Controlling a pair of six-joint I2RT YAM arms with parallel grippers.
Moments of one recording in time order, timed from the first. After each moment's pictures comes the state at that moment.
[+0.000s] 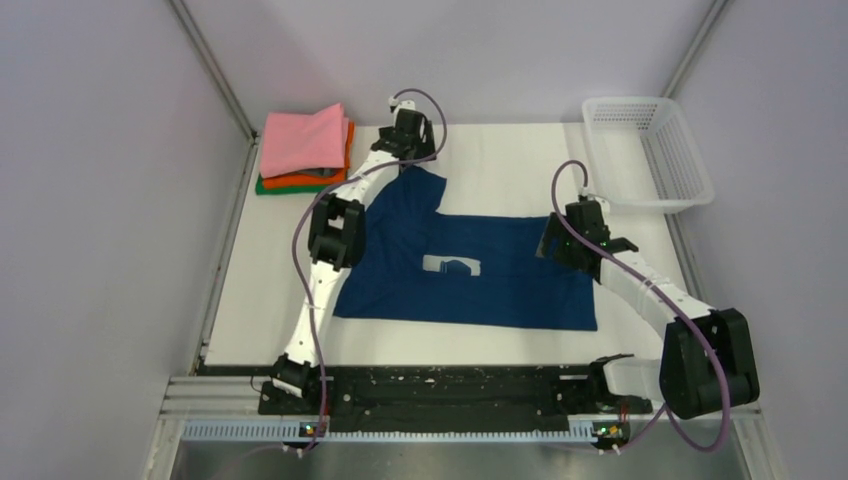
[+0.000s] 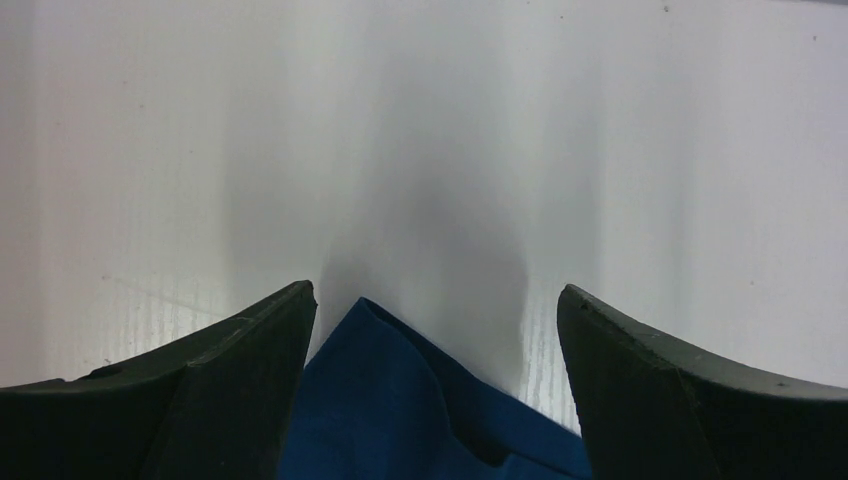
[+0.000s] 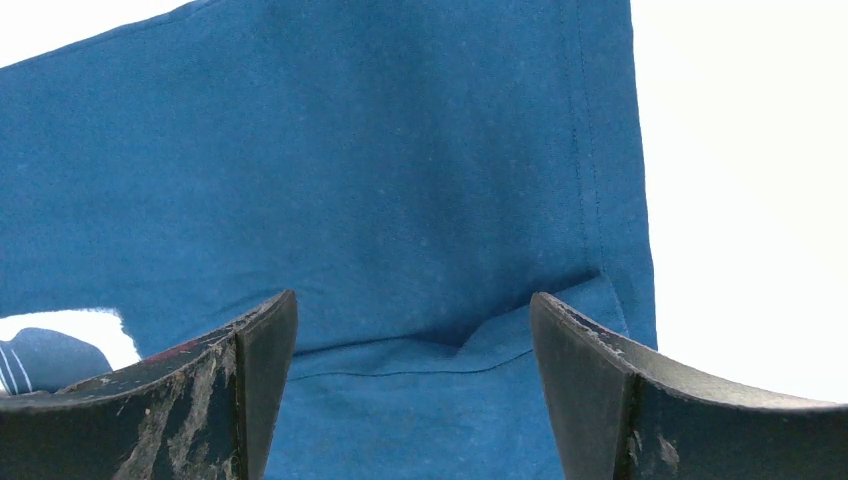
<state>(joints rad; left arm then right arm) -0.37 2.62 2.36 -0.37 -0.26 -0.36 0.23 1.25 0.71 -0.35 0.19 0.50</state>
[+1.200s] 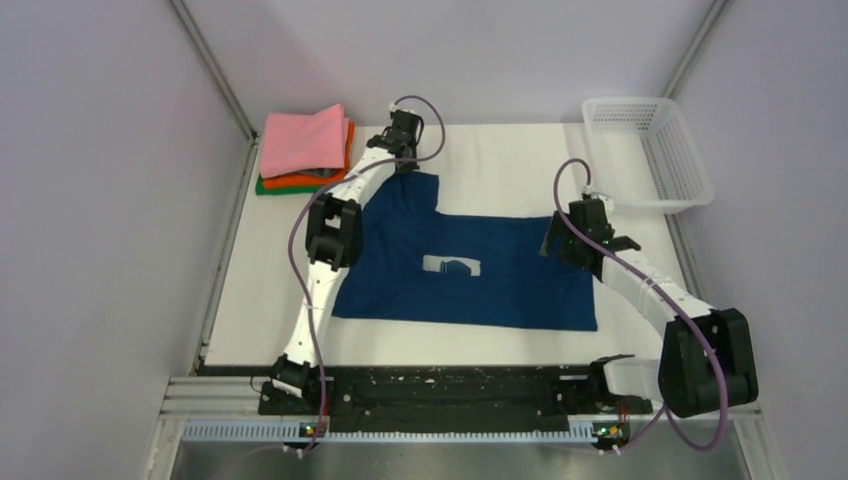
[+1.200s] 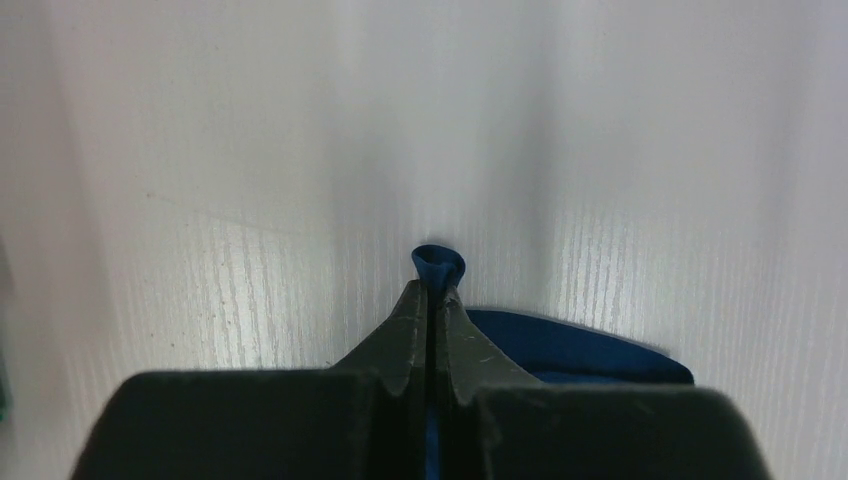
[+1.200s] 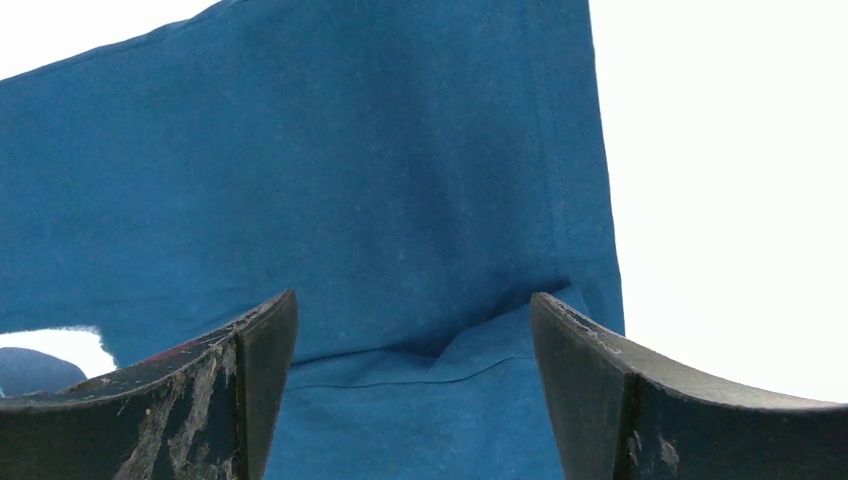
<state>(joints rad) -0.35 2.62 2.38 -0.60 -0.23 -0.29 0.21 1.26 0.72 -0.36 0.20 0.47</state>
